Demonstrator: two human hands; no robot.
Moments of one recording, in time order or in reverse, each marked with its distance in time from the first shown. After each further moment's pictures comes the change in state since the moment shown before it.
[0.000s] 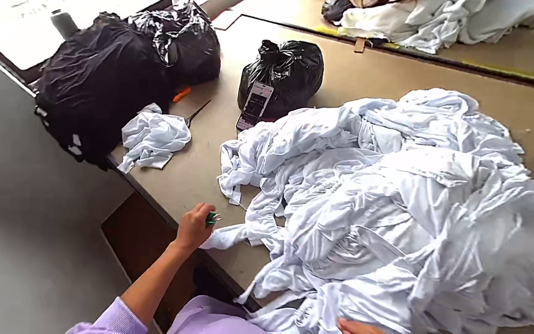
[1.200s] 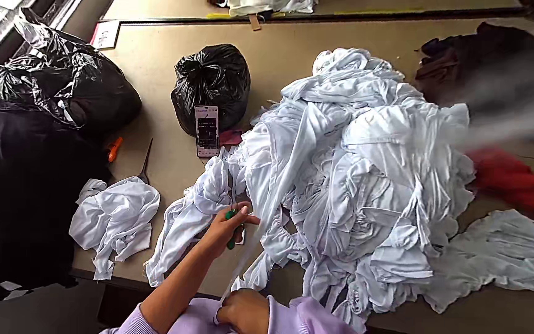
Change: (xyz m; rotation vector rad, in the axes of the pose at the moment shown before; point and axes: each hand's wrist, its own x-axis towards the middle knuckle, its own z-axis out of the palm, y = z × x) left_hand 0.169 0.023 -0.046 -1.130 -0.947 -0.341; right_hand 0.228 -0.148 0.183 0.374 -0.737 0.027
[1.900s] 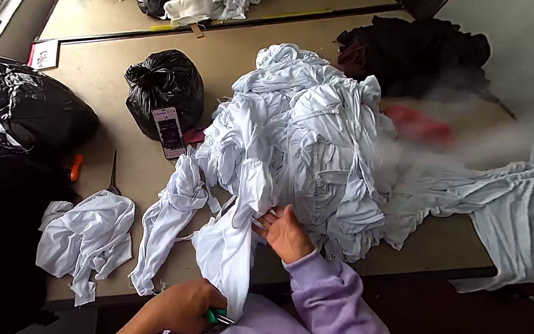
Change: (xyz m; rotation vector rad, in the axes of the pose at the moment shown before) left_hand -0.105 -0.007 -0.021 1.000 -0.938 0.228; right_hand -0.052 0.041 -0.028 1.336 1.381 0.154
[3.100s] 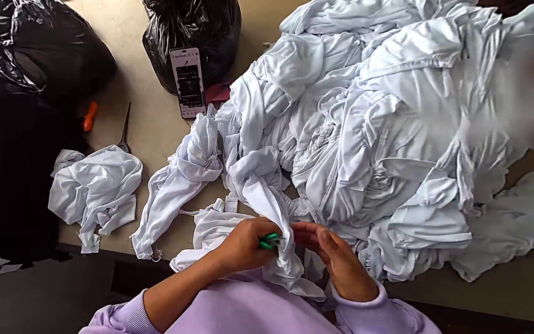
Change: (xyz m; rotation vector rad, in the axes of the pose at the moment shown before) left_hand 0.122 -0.045 0.024 -0.148 0.724 -0.006; right_hand -0.018 0.011 -0.085 -0.522 -0.212 -0.108
